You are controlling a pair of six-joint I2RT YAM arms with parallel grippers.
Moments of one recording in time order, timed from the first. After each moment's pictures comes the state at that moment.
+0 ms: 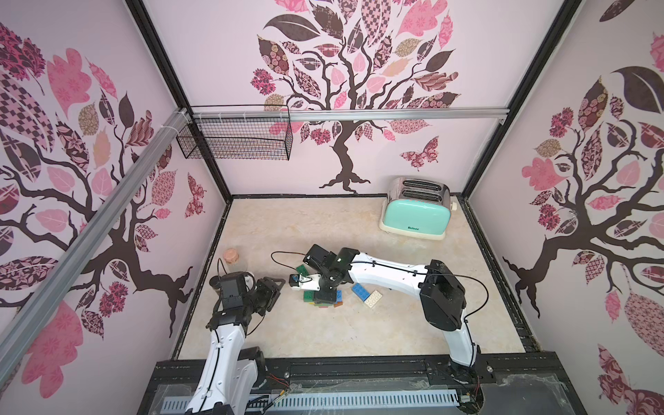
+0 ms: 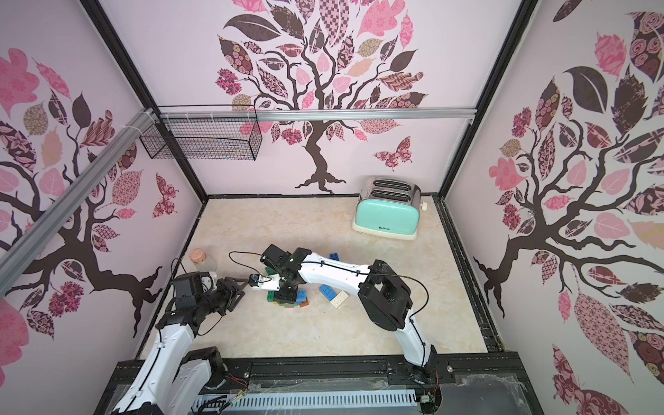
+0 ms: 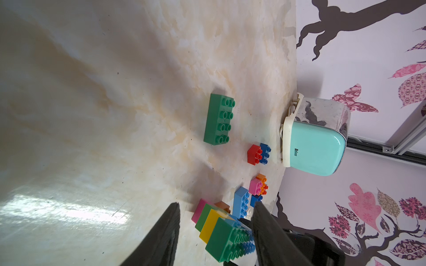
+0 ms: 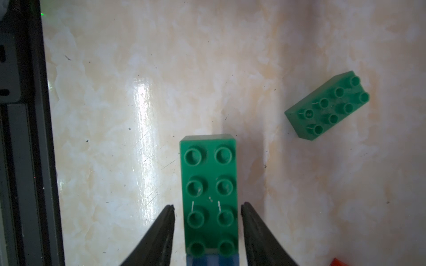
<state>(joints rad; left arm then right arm) 0.17 0.78 0.37 -0.40 0.59 -0.91 1.04 2.07 1.70 -0.81 -0.18 -0.46</state>
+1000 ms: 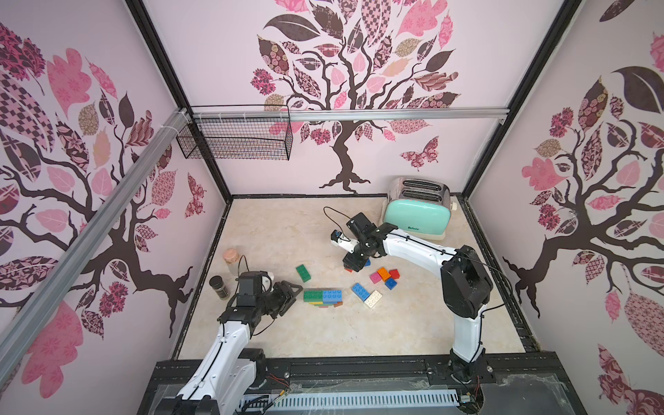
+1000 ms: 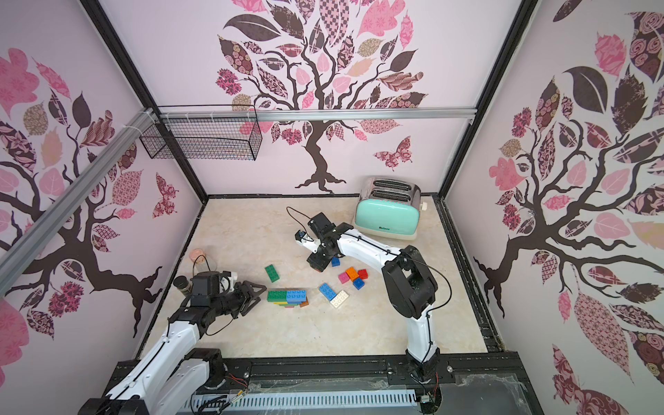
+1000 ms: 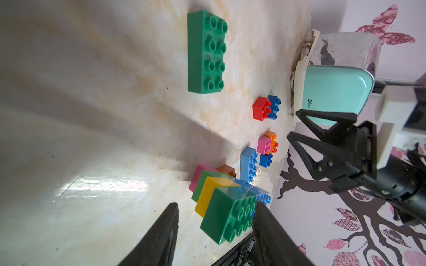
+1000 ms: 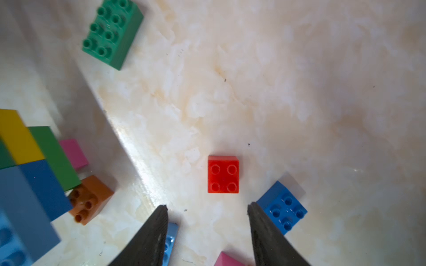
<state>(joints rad) -0.07 0.85 0.34 -0.34 0.61 -0.92 0.69 1.98 1.54 -0.70 -0.13 -0.31</state>
